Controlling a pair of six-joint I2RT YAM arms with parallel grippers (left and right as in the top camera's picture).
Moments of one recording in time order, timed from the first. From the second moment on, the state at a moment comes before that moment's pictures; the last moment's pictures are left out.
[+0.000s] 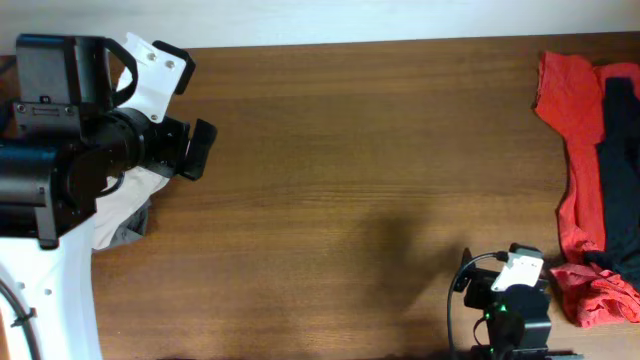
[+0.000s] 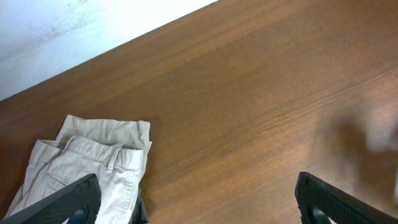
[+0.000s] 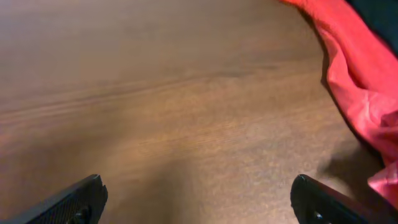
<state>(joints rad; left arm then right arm) -0.10 1.53 2.22 -1.53 0.15 0.31 0.00 0.02 0.21 -0.75 0.20 0.16</state>
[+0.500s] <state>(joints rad) -0.10 1.53 2.22 -1.53 0.15 0.31 0.00 0.02 0.21 -0.77 0.19 0.16</state>
